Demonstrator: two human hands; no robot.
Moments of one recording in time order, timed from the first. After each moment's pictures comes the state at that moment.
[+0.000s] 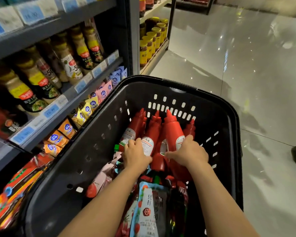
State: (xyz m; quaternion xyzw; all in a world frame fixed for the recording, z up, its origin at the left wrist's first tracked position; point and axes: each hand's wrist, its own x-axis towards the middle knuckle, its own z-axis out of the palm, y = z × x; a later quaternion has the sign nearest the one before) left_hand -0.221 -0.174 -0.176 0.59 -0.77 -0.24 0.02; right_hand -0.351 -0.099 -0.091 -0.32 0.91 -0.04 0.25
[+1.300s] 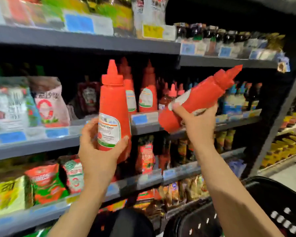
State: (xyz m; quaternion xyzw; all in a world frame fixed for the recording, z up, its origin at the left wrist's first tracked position) left_hand 0.142 -0.077 0.101 0.49 -0.39 -0.01 0.78; right_hand -0.030 -0.189 0.163 -0.57 0.40 -0.65 0.29
